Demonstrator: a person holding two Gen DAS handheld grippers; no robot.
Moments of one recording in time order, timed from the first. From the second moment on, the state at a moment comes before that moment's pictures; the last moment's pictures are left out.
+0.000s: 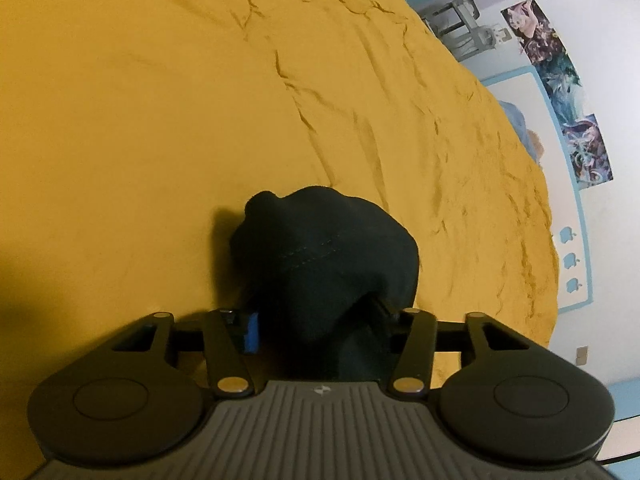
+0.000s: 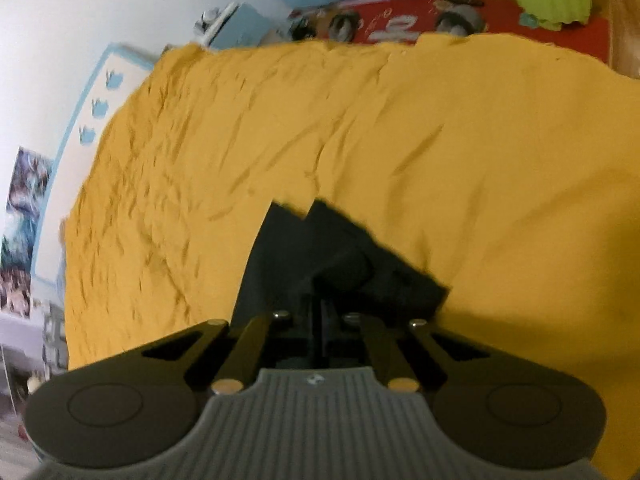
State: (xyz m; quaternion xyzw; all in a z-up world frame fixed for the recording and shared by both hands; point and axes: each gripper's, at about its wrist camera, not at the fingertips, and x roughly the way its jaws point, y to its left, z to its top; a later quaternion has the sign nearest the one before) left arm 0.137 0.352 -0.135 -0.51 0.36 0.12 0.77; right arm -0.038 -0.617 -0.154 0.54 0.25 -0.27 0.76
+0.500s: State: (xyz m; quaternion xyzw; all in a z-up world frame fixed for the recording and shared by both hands) left arm 0.123 0.357 -0.131 -0.51 0.36 0.11 0.77; right arm -0.059 -0.596 -0.149 0.47 0.29 -0.32 0.77
